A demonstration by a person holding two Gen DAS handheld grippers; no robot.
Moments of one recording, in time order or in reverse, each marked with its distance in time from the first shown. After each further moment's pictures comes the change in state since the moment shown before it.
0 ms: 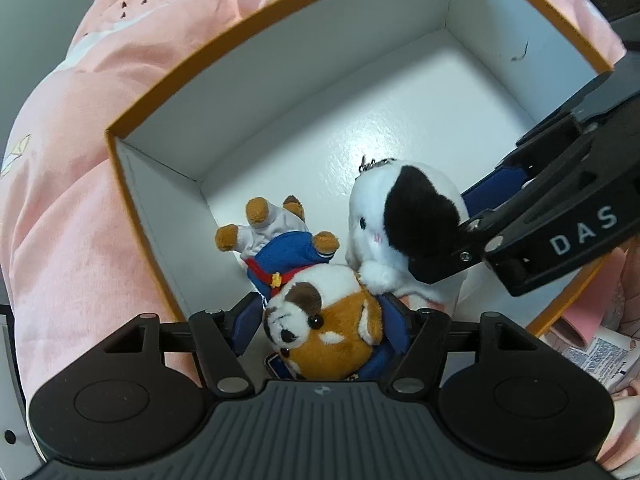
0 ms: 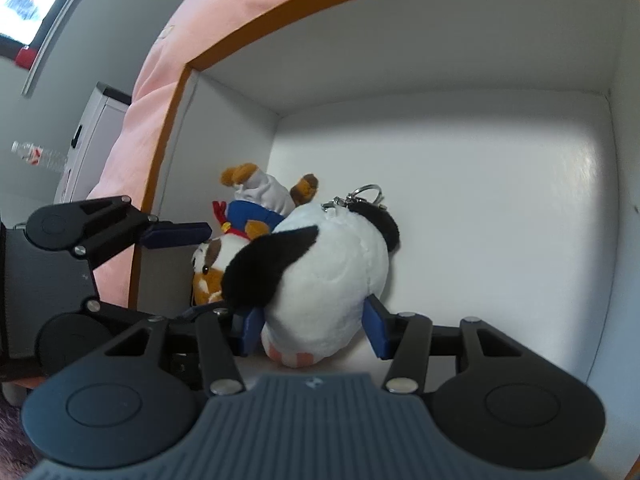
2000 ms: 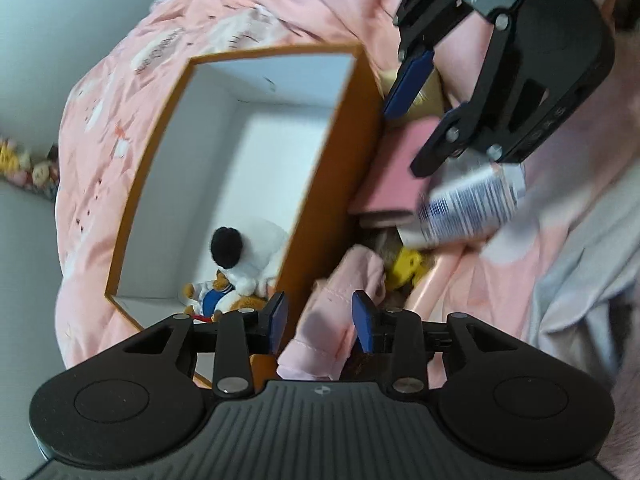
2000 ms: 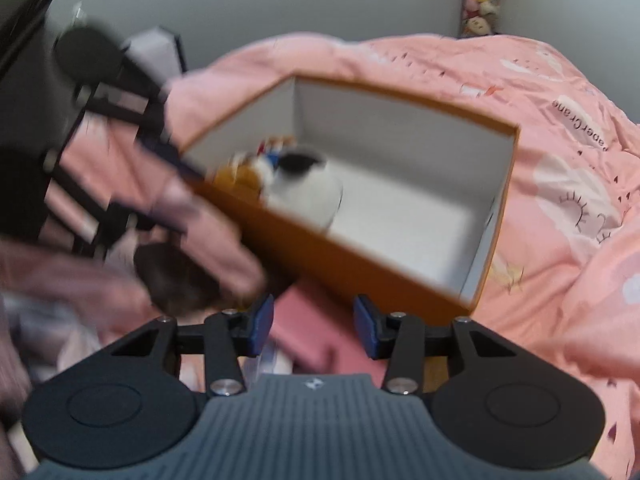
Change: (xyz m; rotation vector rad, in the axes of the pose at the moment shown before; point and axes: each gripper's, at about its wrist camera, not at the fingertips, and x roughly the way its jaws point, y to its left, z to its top) left arm -0.068 -0.130 -0.091 0.699 -0.227 0.150; right arm -0.084 0.052 -0.179 -0.552 -0.313 -0.374
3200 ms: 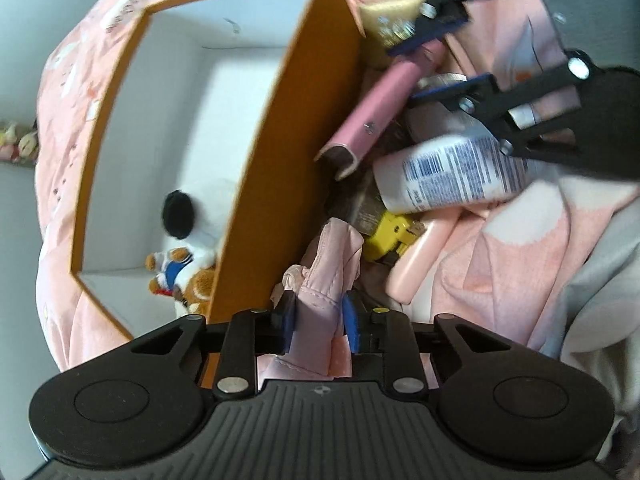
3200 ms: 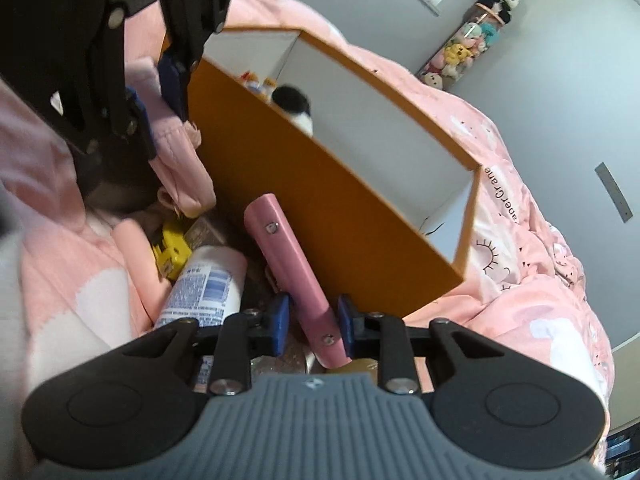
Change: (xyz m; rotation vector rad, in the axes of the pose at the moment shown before) left arm 0.045 0.002 0.000 -0.047 0.154 -0.014; right arm 0.027 0.066 -0.048 -0.315 -0.020 -0.441
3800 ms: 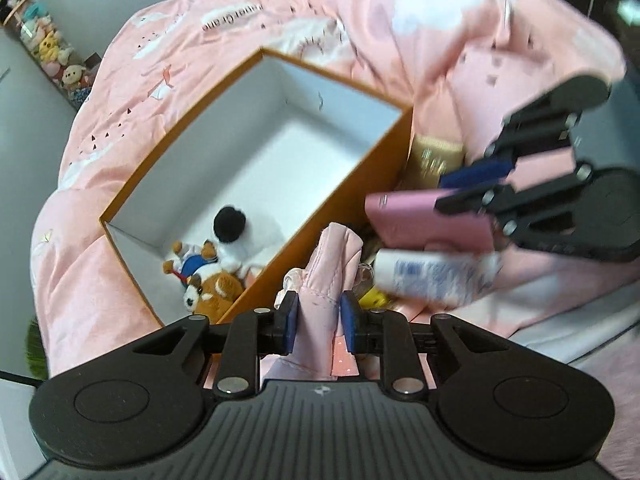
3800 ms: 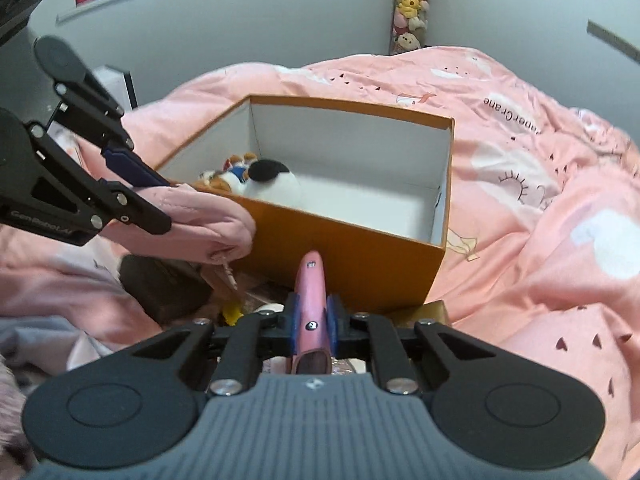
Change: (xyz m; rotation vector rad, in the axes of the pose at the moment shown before) left arm -0.075 0.040 -0.010 -0.397 -0.219 -0.111; right arm -0.041 -0.059 0.001 0.500 -0.048 0.262
